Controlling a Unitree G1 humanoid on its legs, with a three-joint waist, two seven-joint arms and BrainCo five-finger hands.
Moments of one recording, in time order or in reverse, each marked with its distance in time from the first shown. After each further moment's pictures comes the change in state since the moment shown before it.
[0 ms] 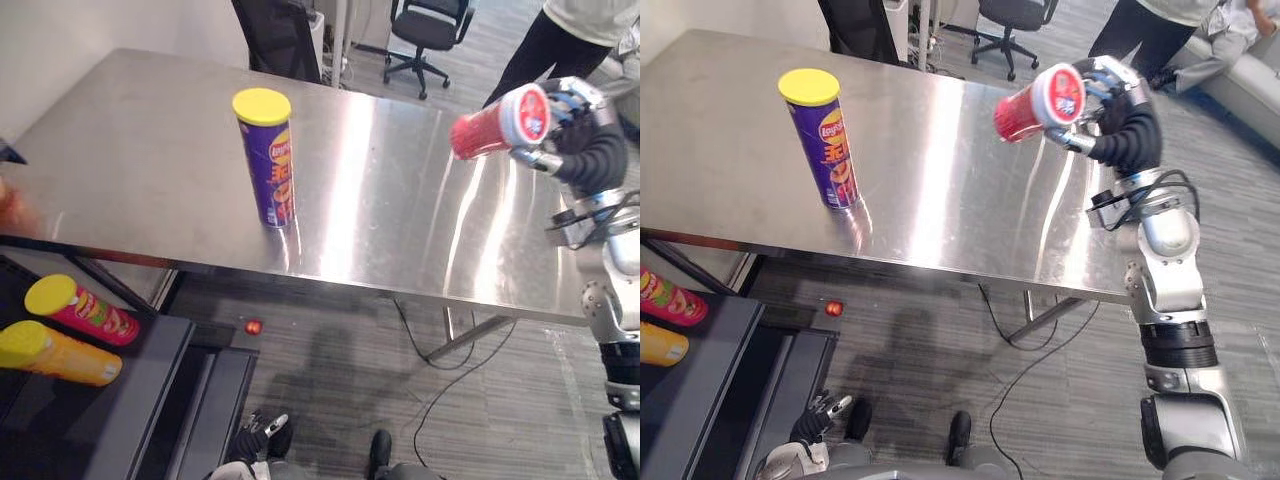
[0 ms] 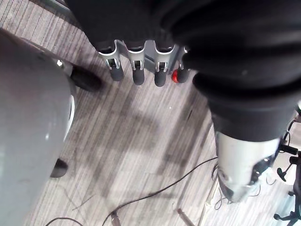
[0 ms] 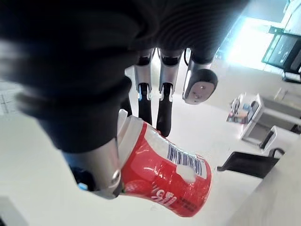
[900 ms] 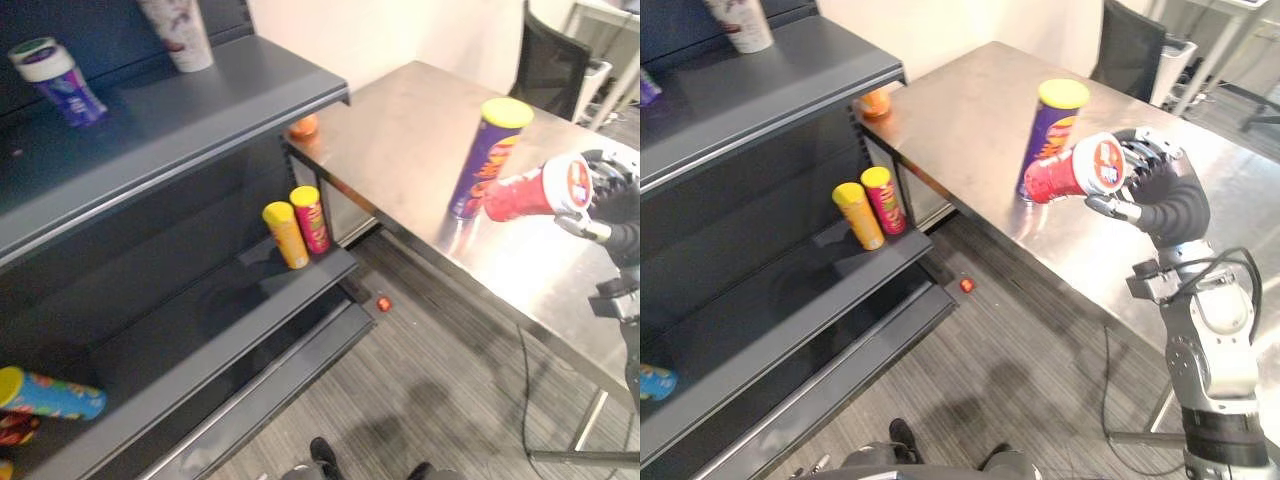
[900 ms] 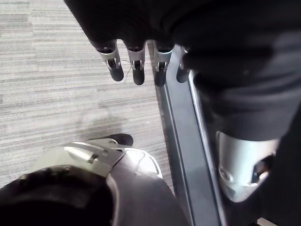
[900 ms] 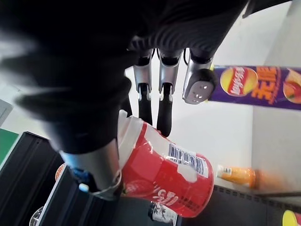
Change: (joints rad) left arm 0.143 -0.085 0.233 0.089 0.017 0.045 0.058; right arm 0.467 0.032 -0.261 -0.278 0.139 0.088 0.081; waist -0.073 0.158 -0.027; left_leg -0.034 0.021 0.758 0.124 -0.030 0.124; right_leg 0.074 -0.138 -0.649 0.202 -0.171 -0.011
